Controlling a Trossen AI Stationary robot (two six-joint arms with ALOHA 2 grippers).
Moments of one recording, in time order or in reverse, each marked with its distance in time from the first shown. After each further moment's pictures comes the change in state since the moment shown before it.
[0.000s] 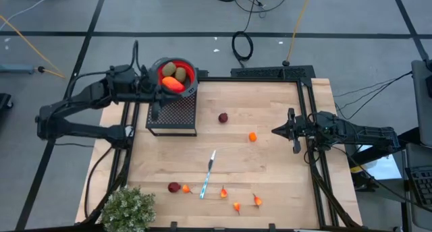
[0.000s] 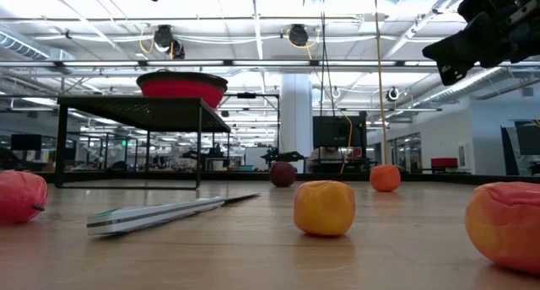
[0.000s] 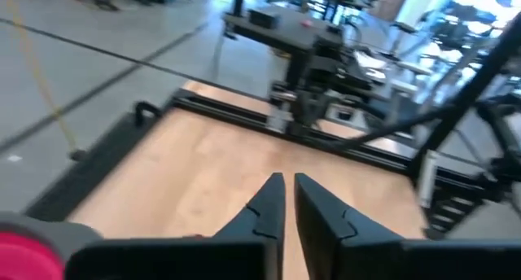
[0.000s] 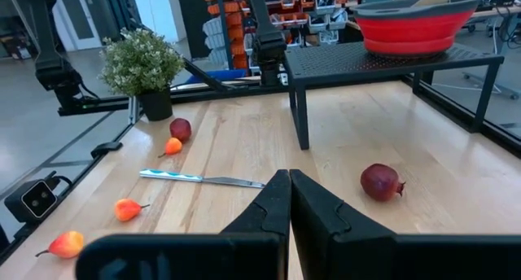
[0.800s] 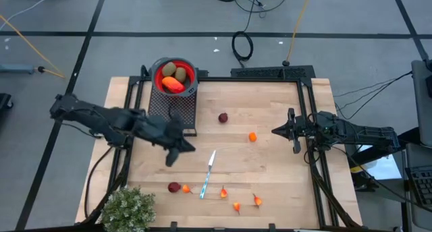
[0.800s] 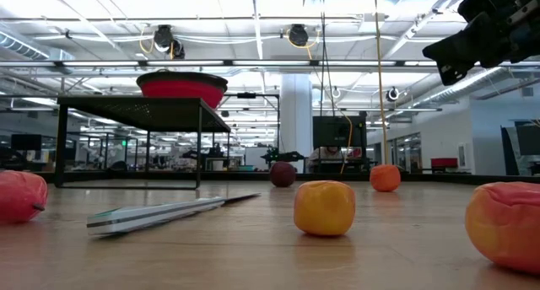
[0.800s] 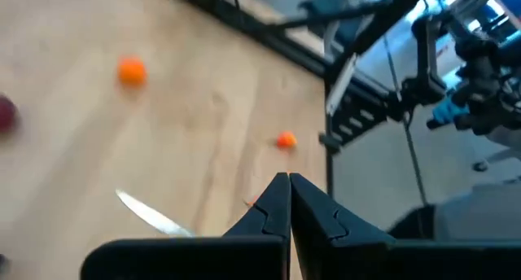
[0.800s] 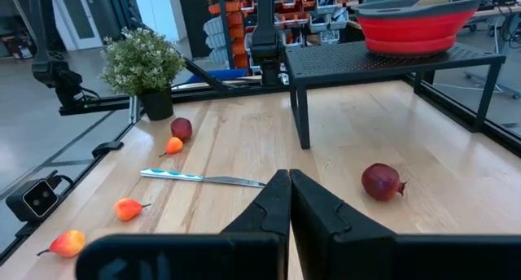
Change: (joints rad) left arm -0.565 0.253 0.000 0.000 -0.229 -0.465; right arm 0.000 0.000 0.000 -0.001 -0.004 0.001
